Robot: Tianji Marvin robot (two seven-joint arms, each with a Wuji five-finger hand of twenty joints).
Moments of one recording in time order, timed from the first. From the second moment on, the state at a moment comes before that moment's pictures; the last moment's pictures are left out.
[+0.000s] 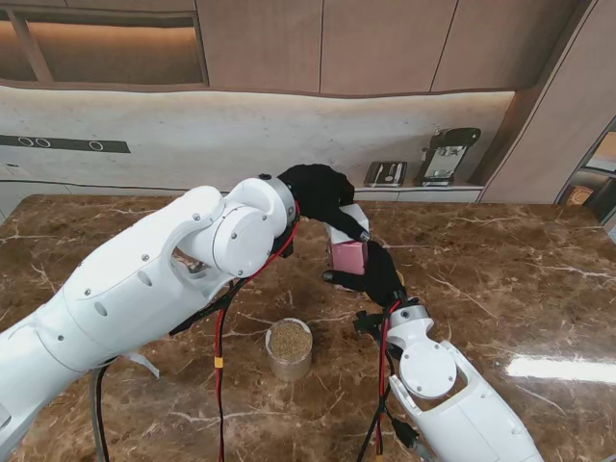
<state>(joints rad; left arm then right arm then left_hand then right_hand) 0.78 -1.12 -0.62 -1.73 0.56 0.40 -0.41 -1.49 -1.23 1.11 -1.43 0.01 -0.35 -0.25 0.43 -0.55 0.46 -0.16 0.76 0.09 0.63 0.41 1.07 0.04 0.56 0.63 0.90 0.26 0.70 0.88 0.28 0.36 1.21 0.82 0.50 -0.98 0.85 -0.26 0.75 -0.04 0.76 0.57 1.12 0.04 0.40 0.77 1.15 0.17 0.85 0.69 0.89 0.22 1.47 0.33</state>
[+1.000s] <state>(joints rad) 0.81 -1.15 -0.60 -1.73 0.64 0.46 -0.30 -1.49 -1.24 1.10 -1.44 0.03 -0.34 -0.26 0.37 -0.56 0.48 -0.17 0.83 0.17 0.95 0.46 1.25 0.08 0.71 0.41 1.21 0.20 0.89 0.65 0.58 0.30 1.43 0.70 0.50 -0.97 0.85 -0.26 0.75 -0.03 0.76 0.57 1.12 0.05 0.40 0.77 1.15 0.18 0.86 0.69 0.89 0.22 1.47 0.33</state>
